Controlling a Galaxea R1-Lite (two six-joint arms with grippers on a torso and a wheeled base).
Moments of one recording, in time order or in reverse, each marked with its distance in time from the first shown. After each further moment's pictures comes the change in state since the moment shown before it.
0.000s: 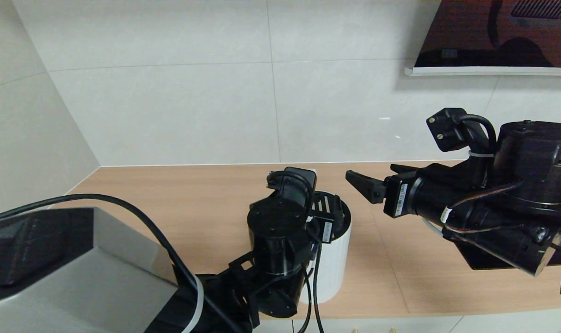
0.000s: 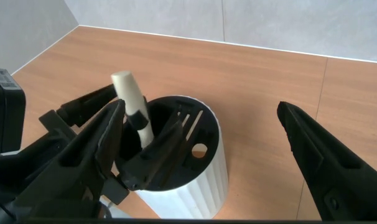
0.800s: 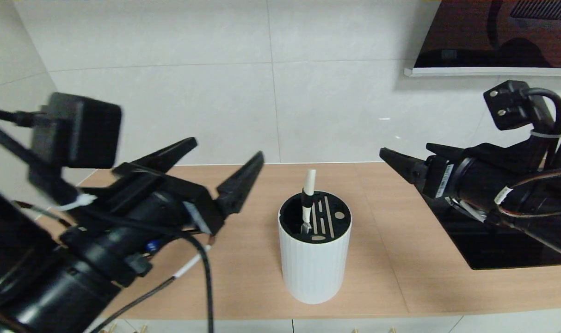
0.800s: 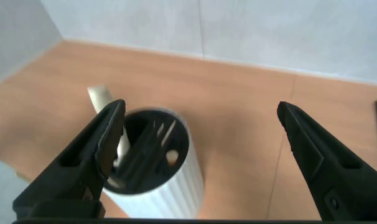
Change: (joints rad) left arm 0.116 -0.678 0.329 0.125 -0.310 0.022; right arm -0.089 -0.126 0.037 -0.007 0.006 -0.067
